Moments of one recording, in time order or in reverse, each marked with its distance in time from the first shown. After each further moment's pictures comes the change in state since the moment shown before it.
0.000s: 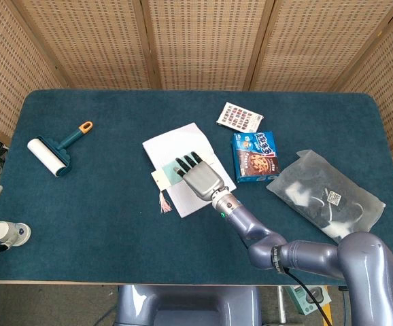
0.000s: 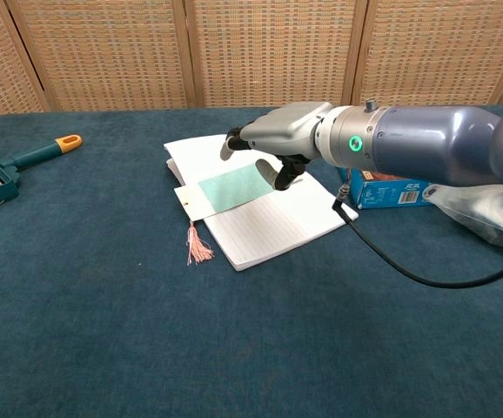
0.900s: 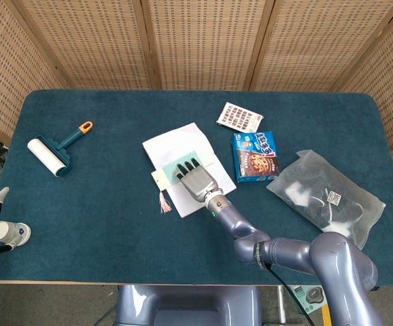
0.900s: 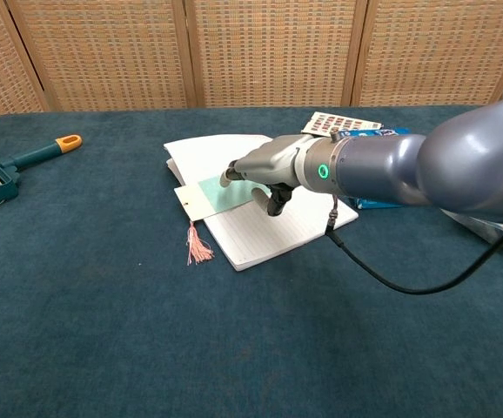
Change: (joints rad) left arm -0.015 -0.015 0.004 0.017 -0.017 -0.045 0.013; right arm 0.093 -0.126 -0.035 0.180 0.185 -0.088 -0.056
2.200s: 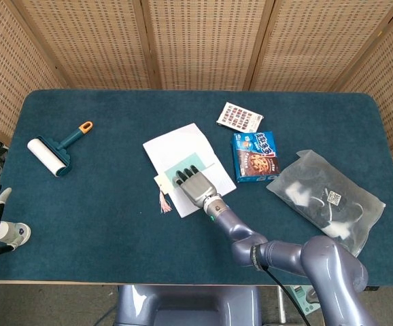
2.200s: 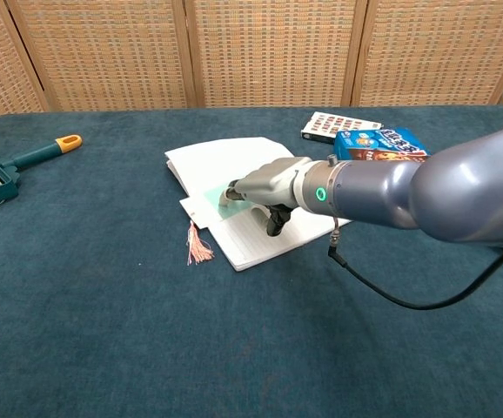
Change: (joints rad) left arm -0.003 -0.006 0.004 0.004 0.001 -0.004 0.007; right arm -0.011 -0.060 -0.032 0.068 -0.029 -0.022 0.068
